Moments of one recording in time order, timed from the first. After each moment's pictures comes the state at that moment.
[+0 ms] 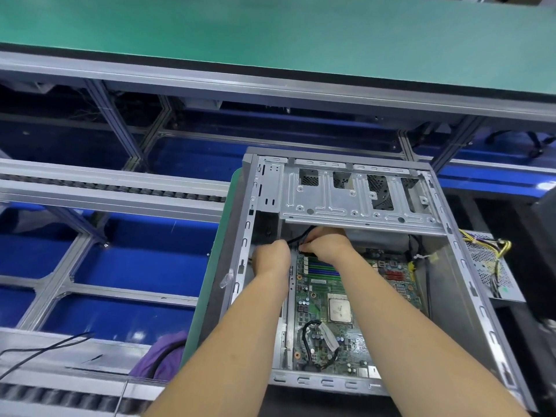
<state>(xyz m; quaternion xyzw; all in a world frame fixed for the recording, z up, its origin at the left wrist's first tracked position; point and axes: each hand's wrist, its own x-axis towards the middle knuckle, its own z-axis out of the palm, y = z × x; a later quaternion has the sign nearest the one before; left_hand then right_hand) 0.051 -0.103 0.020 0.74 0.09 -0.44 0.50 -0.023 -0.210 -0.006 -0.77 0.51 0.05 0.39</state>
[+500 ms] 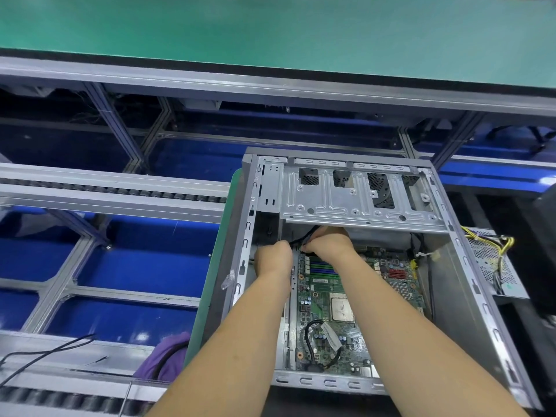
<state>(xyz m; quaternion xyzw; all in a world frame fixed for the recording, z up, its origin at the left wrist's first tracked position) 0.051 -0.108 0.005 0.74 0.10 -0.44 0.50 -0.020 -0.209 -0.009 -0.76 0.54 0.07 0.36</state>
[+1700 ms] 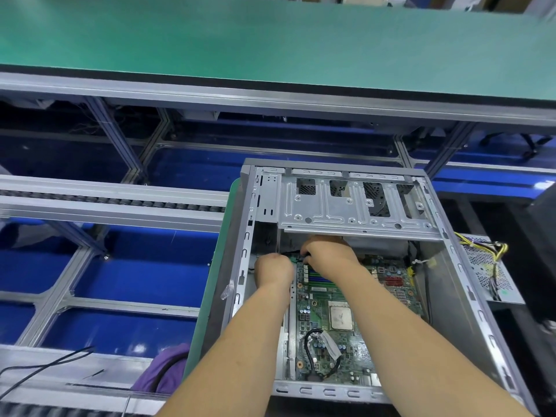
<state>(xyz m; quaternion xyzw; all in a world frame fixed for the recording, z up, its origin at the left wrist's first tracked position) 0.061 -0.104 0.003 0.81 -0.54 -0.16 -0.15 -0.029 -0.208 -0.012 -0.91 0.37 0.14 0.12</state>
